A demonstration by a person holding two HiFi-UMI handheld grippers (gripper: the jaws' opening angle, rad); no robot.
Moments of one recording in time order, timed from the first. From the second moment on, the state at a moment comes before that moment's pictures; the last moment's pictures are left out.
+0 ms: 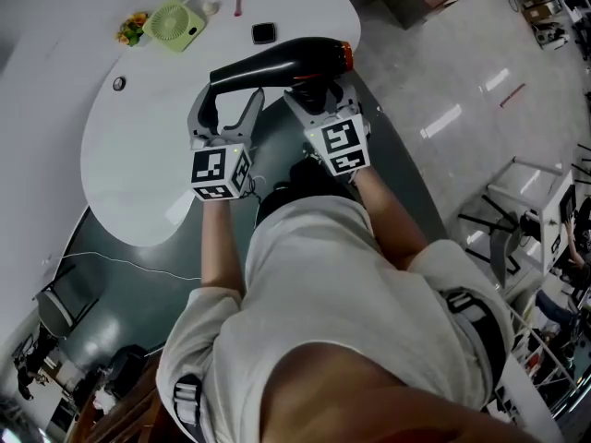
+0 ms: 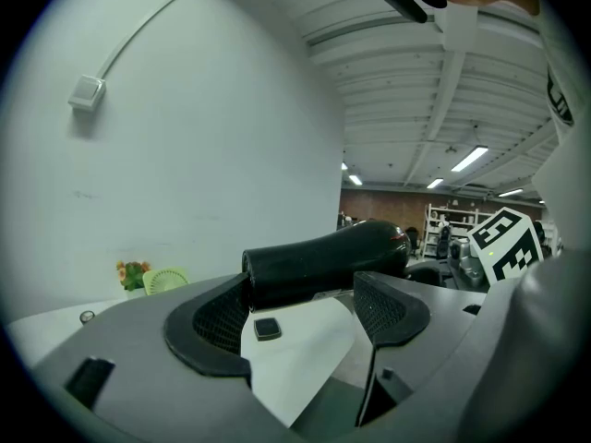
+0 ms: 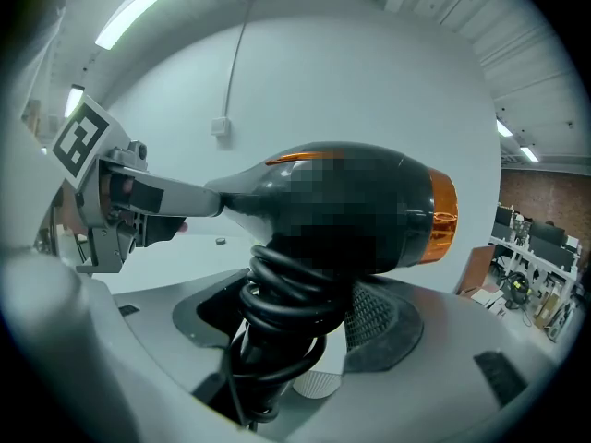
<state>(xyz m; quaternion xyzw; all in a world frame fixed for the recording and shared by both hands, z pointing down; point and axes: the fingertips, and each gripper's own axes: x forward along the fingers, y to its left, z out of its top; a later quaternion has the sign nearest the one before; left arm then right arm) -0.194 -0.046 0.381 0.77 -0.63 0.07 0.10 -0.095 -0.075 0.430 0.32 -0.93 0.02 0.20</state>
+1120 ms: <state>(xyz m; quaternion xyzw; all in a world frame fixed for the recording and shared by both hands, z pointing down) -0.174 -0.187 0.436 0.79 -0.58 0.10 0.14 -0.073 -0.199 0.486 0.36 -0.90 0.08 0.22</state>
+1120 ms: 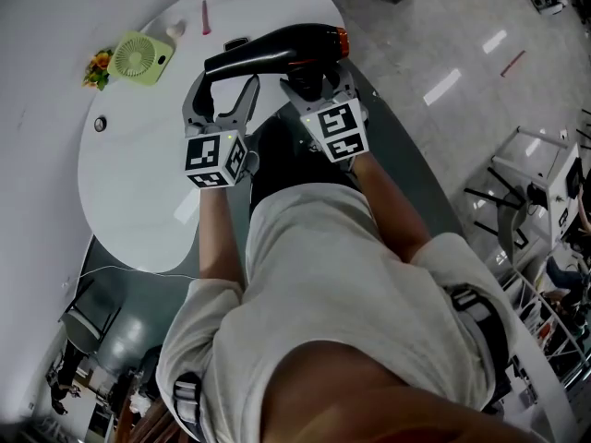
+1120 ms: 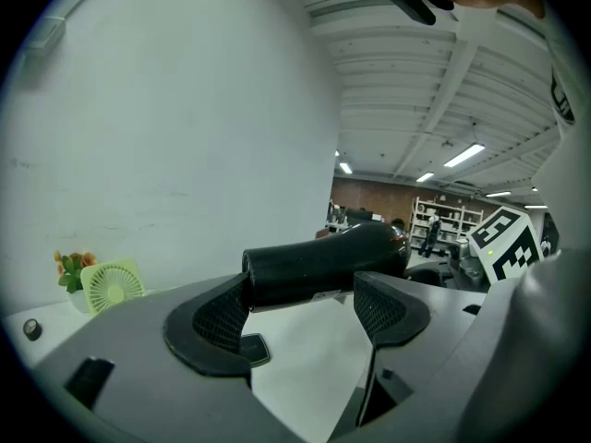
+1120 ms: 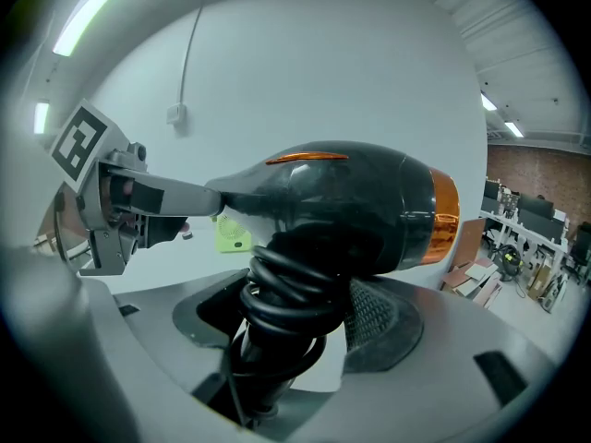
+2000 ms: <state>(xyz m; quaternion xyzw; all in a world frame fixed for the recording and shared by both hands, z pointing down) -0.207 -0.264 0.481 0.81 -0.55 0.11 0.18 -0.103 -0.266 0.527 0.37 -0.88 0.13 0.26</state>
